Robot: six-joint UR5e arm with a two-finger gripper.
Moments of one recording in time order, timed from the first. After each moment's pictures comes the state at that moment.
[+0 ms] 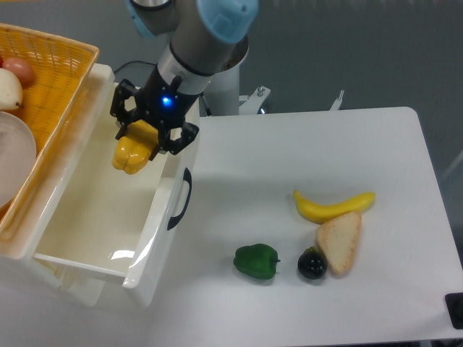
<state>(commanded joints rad) 2.35 -1.67 -1.50 -1.59 1.06 0.70</state>
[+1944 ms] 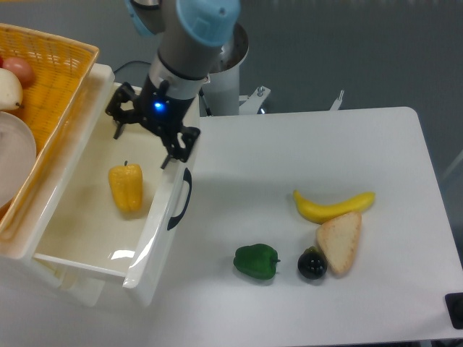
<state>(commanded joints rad) 2.44 -1.66 -1.50 -1.47 1.07 0.81</state>
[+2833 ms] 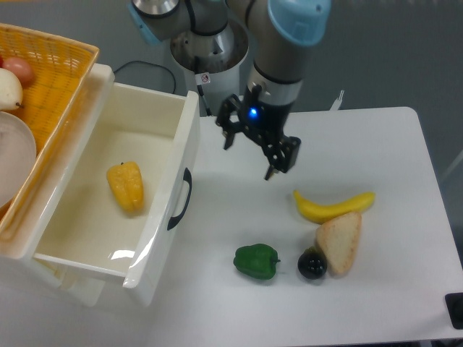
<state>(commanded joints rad) 2.56 -1.79 -1.48 -1.34 1.40 1.26</state>
